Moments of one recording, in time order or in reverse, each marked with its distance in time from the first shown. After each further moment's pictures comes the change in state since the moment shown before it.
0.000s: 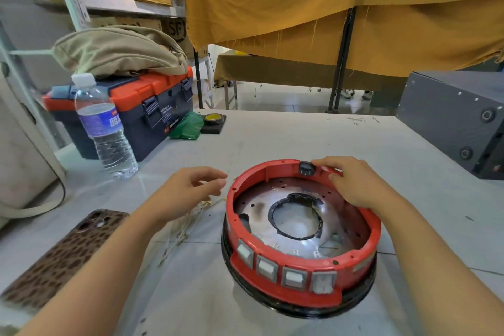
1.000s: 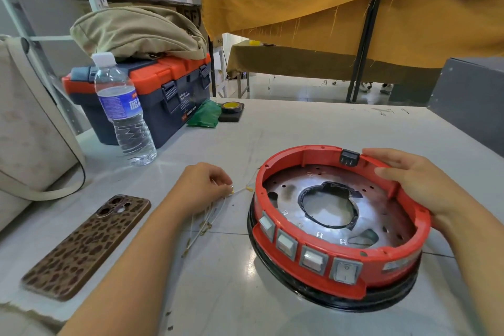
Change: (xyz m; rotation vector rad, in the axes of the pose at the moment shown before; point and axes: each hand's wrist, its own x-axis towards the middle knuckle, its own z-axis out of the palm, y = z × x) left_hand 0.010 -0.034 -0.002 0.371 0.145 -0.071; right_hand -0.013 0.022 0.006 0.779 0.048 0.202
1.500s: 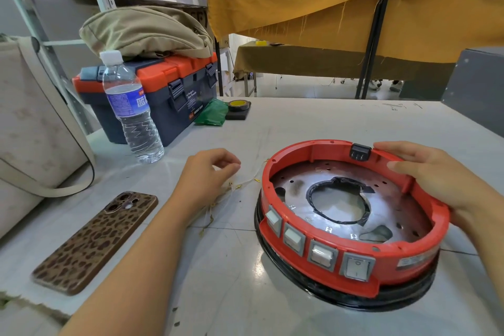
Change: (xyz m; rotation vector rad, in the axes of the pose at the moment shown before) left_hand 0.000 0.003 0.003 -0.217 0.218 0.081; right_hand 0.002 0.005 -0.002 -0.067 -0.005 -0.028
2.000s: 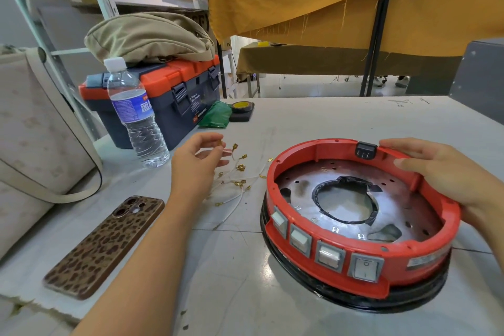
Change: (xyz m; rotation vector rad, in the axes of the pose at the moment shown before) left_hand 0.001 0.008 -0.007 -0.536 0.260 -0.053; right_hand 0.007 0.010 -0.004 0.032 -0.015 -0.026
